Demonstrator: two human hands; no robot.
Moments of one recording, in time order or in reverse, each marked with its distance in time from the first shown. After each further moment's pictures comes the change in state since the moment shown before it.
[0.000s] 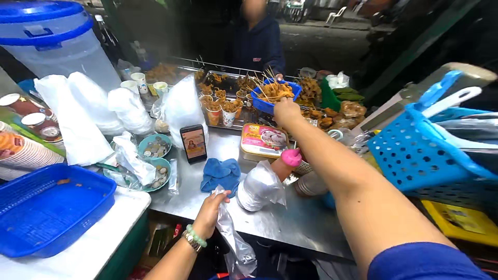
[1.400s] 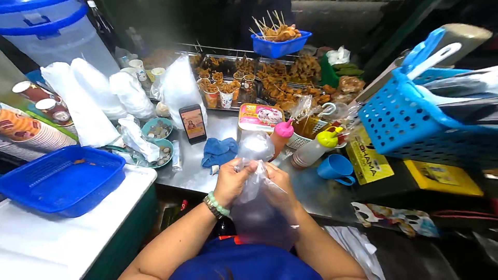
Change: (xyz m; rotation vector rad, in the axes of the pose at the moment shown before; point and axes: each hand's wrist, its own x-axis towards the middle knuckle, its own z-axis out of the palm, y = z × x) left_hand -0.051 0.035 0.065 0.030 -0.221 0.551; right_hand -0.282 -0.047 0.101 0.922 0.507 -0.269
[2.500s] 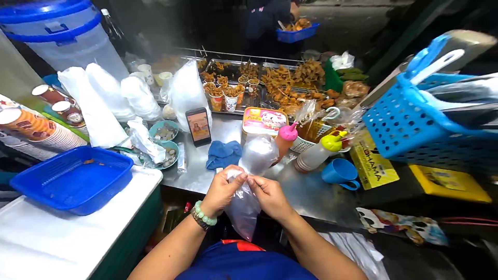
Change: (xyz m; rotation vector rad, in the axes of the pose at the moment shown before) left_hand -0.018 -0.001 -0.038 0.006 -0.113 0.005; right_hand -0.008 -0.017 0.007 0.371 -0.276 0.114
